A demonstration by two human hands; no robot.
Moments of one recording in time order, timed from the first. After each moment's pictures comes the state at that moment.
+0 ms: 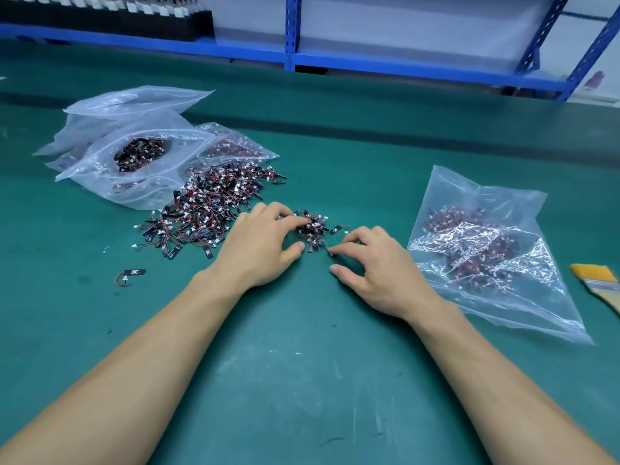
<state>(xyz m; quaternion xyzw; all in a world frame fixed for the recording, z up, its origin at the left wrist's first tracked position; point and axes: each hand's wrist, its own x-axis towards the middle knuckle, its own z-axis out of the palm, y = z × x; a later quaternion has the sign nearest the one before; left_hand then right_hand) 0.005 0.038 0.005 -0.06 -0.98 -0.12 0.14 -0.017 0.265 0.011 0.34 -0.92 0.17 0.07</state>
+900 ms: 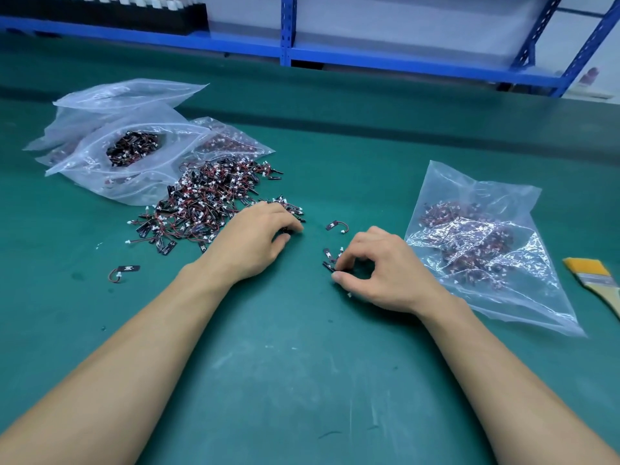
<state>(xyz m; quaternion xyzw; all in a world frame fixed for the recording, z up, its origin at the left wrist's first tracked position) 0.008 0.030 0.015 -0.14 -0.96 -0.18 0.14 -0.012 0.277 0.017 0.37 -0.89 0.27 0.04</state>
